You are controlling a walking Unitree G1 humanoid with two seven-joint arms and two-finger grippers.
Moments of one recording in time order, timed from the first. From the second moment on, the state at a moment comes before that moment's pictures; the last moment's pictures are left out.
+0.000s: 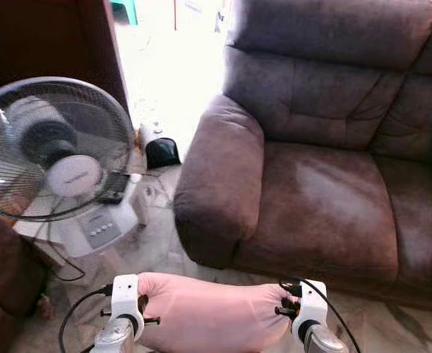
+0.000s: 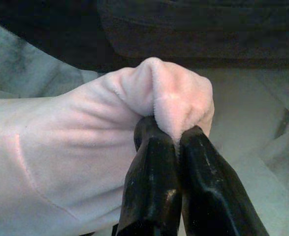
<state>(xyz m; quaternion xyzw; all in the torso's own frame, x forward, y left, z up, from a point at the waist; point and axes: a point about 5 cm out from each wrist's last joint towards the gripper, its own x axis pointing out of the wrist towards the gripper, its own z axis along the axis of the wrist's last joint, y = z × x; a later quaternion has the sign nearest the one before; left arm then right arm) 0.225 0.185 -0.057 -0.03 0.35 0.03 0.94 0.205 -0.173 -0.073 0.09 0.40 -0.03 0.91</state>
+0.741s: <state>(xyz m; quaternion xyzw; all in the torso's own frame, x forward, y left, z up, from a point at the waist) 0.229 0.186 -0.053 -0.02 0.33 0.04 0.94 0.211 -0.169 -0.070 0.09 0.39 -0.03 0.92</state>
